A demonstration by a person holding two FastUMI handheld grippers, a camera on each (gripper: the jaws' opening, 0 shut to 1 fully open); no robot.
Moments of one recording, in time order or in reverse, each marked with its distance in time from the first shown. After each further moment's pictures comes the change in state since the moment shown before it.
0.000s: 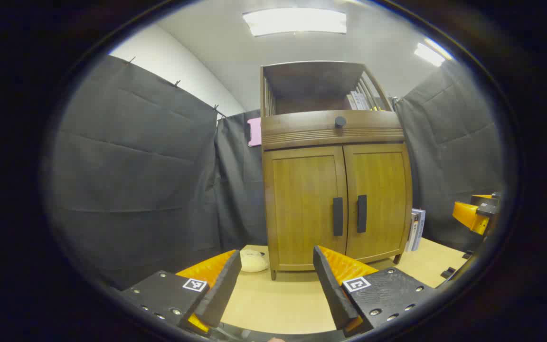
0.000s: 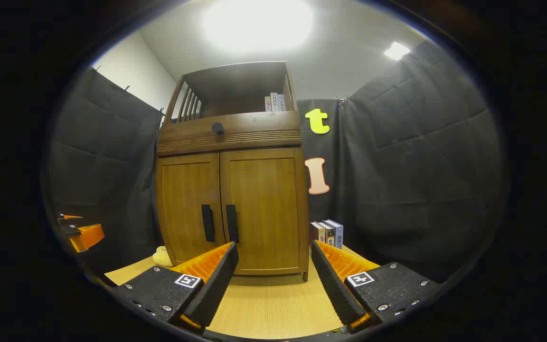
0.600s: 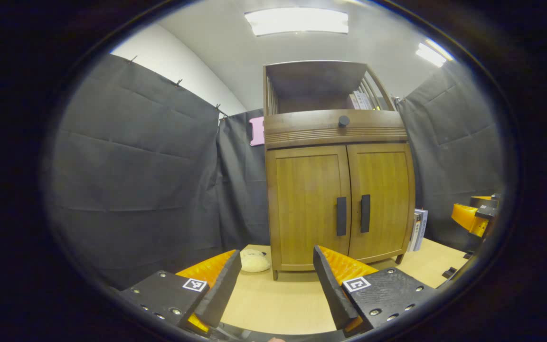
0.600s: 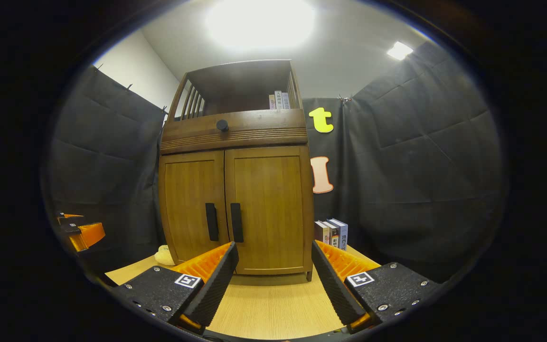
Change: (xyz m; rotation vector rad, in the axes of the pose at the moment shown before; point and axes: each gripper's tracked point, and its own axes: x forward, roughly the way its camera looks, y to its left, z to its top) left arm 0.005 0.007 -0.002 -0.002 0.000 0.006; right arm 0.006 0.012 0.000 -0.002 0.006 0.018
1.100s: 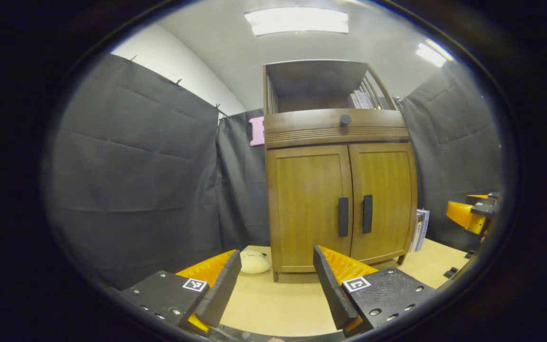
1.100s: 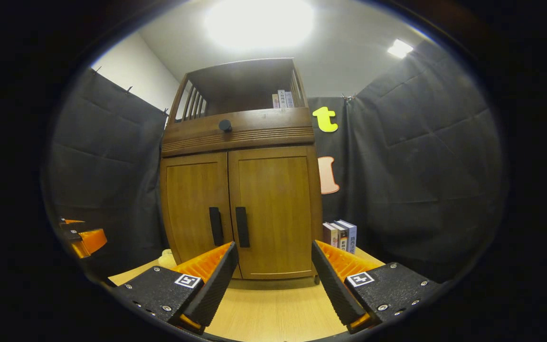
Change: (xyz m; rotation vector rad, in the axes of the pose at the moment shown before) left arm 0.013 0.005 -0.002 -0.003 0.002 0.003; right arm 0.029 0.019 0.008 0.023 -0.006 0.036
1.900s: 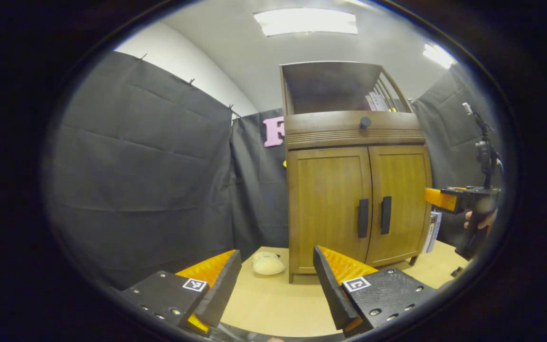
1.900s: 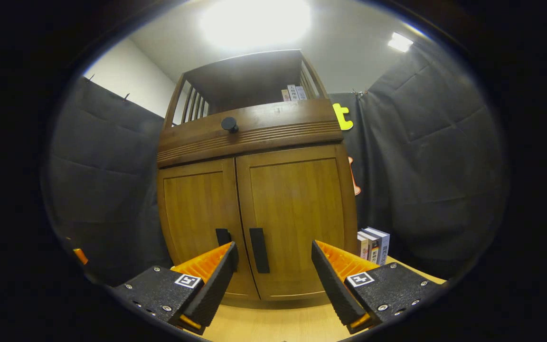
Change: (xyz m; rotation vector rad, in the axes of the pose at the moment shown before) left arm 0.004 0.058 0.005 -0.008 -0.010 0.077; right arm 0.111 0.039 0.017 0.066 -0.021 0.052
